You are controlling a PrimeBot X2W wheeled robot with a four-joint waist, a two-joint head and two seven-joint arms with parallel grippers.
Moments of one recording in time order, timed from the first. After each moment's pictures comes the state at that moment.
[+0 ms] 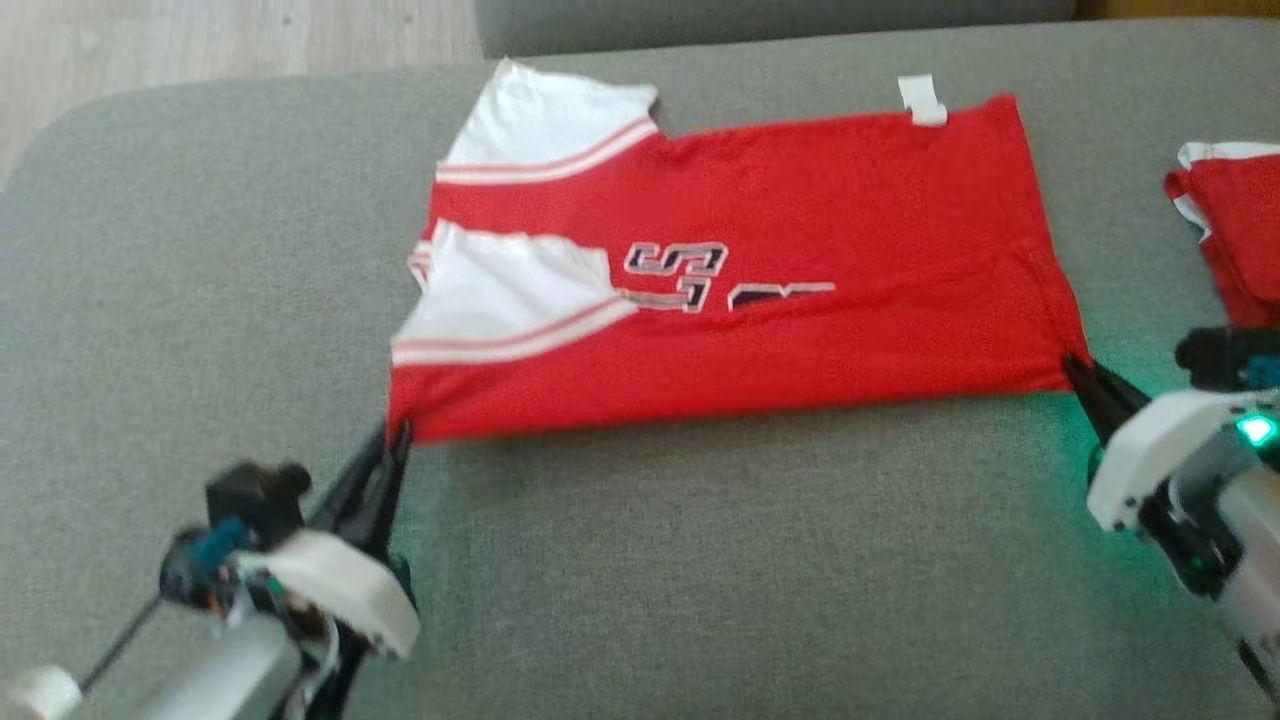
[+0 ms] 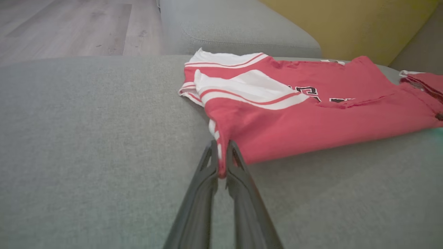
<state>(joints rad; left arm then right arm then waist) -0.34 0.52 -0.79 0.25 -0.85 0.13 -0.12 -0.52 -0.52 0.67 0.79 0.82 0.12 -0.03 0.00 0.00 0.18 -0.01</state>
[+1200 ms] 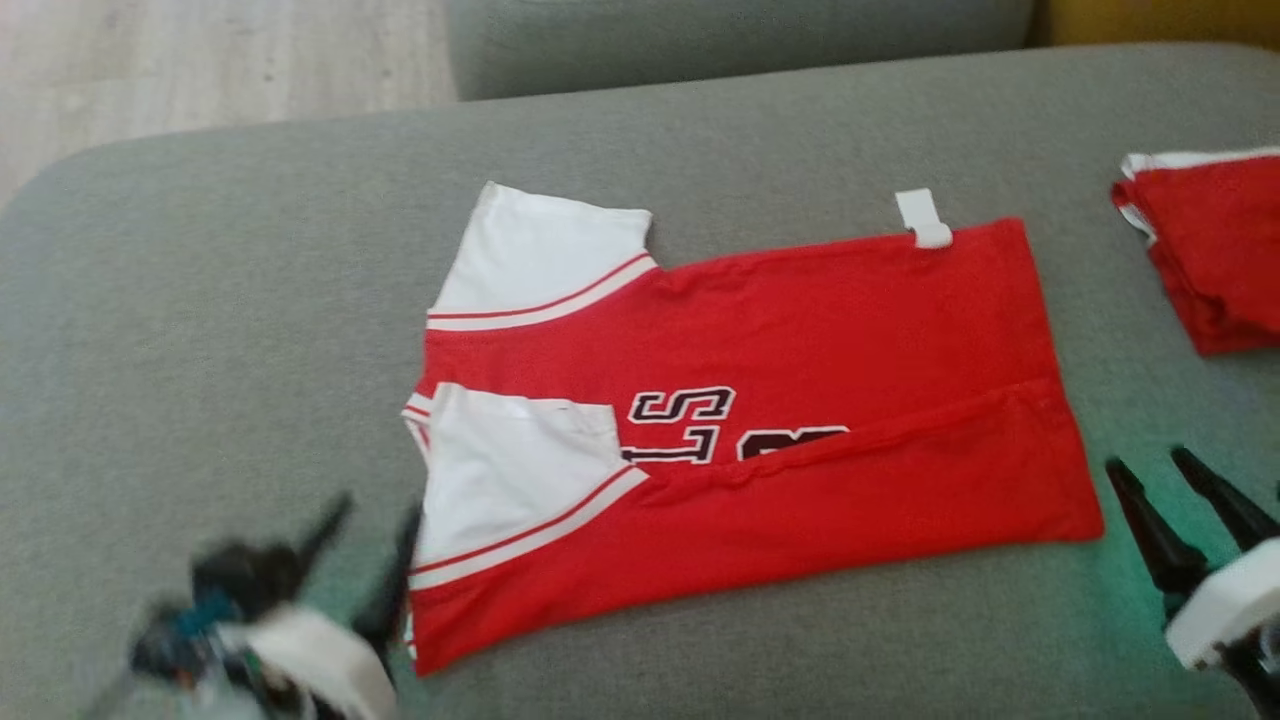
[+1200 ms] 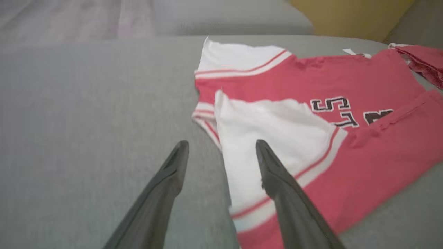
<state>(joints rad) -0.13 0.59 -0.82 0.10 -0.87 0.22 -0.11 -0.08 -0.69 0.48 0.41 0.83 0.12 -0.13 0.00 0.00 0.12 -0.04</state>
